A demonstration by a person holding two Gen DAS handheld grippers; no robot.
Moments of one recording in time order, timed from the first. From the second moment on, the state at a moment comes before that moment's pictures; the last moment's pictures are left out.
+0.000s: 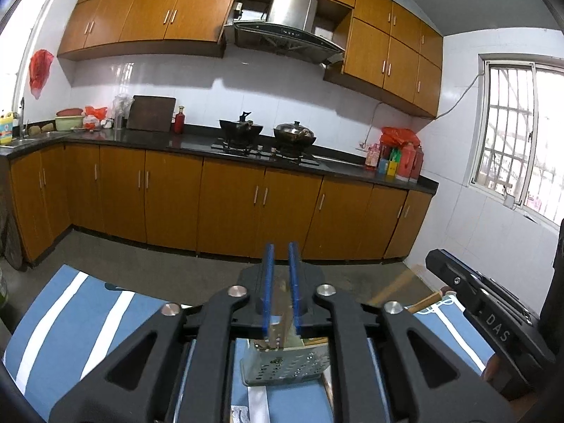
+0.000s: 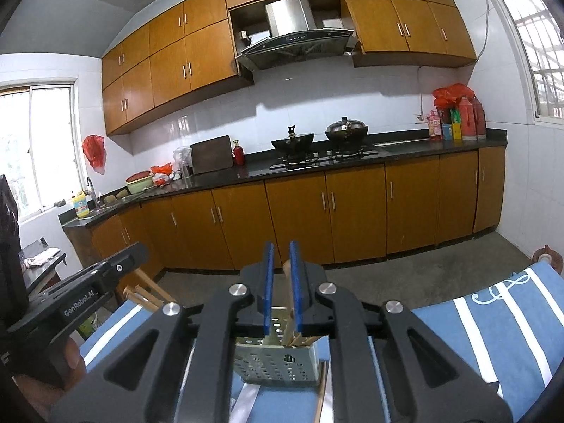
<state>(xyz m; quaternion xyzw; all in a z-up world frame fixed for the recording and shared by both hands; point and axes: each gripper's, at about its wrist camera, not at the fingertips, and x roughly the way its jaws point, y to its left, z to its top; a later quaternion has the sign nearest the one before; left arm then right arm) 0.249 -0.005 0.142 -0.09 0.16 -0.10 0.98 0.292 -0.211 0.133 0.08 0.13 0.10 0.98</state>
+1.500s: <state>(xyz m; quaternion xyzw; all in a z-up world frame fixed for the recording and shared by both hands) 0.181 0.021 -0.055 -0.06 0.40 -0.08 0.91 0.234 -0.220 -0.092 0.07 0.42 0.01 0.90</state>
